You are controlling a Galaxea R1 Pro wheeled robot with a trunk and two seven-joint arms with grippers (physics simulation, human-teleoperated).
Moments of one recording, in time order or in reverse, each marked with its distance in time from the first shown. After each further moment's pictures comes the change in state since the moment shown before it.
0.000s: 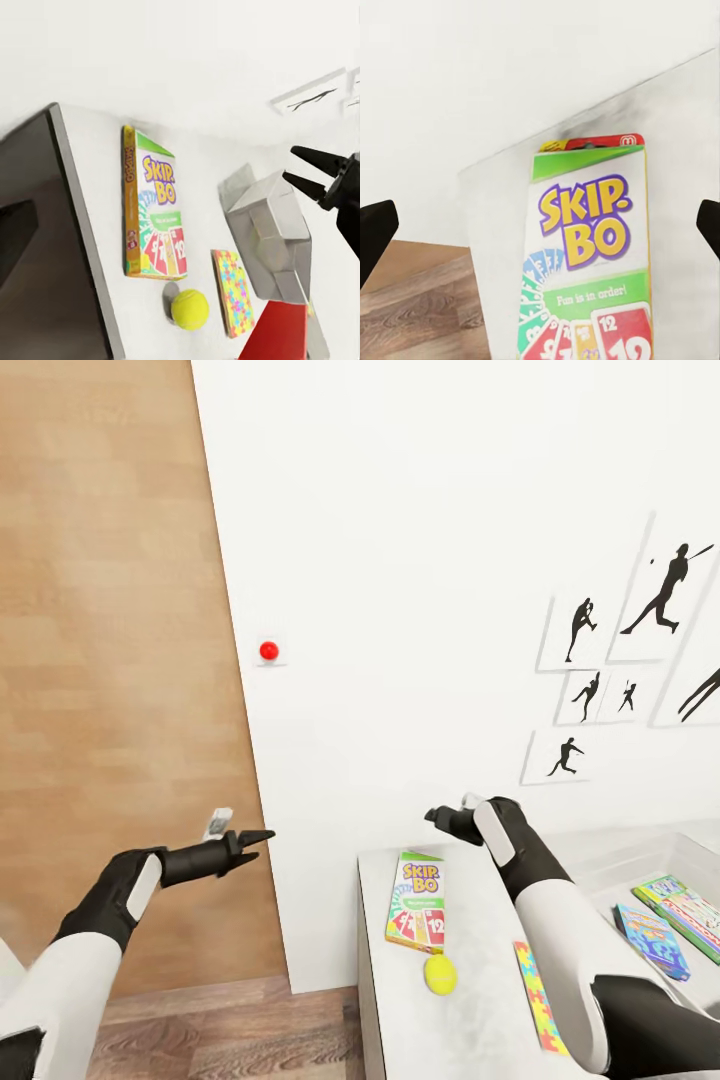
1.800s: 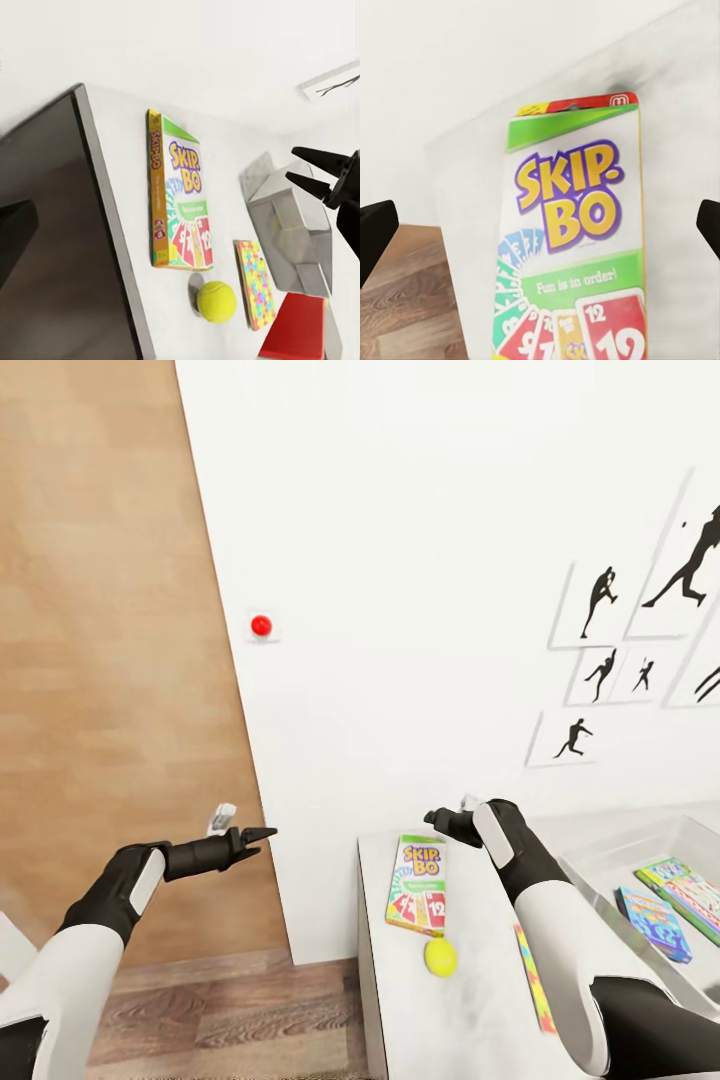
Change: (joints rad) left arm -0.026 0.007 -0.039 0.028 -0.003 -0.044 -0.004; right arm 0.004 0.002 0.002 0.005 0.002 -0.002 0.002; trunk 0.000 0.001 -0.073
